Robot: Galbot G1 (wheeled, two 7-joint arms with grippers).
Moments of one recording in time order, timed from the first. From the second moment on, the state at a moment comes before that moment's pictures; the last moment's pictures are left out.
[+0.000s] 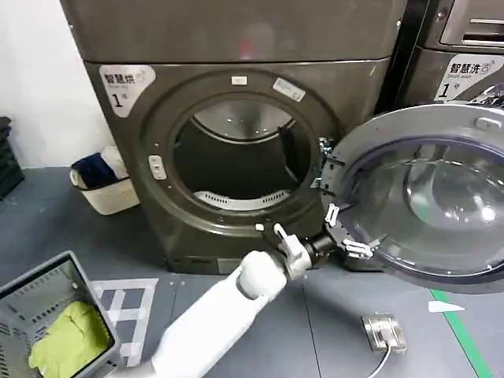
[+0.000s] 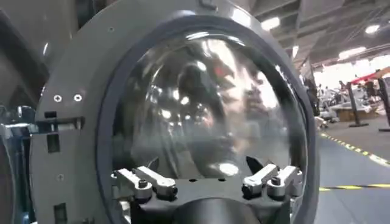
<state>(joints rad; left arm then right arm) 0.57 -1.44 0.32 -1.52 -0.31 -0.03 0.33 -1.82 1.55 1.94 1.70 0.27 -0.05 0.46</state>
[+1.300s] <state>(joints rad) 1.37 -1.01 -0.31 -2.33 -0.44 0.21 0.16 -1.78 1.47 1.81 1.75 0.30 -0.06 0.38</state>
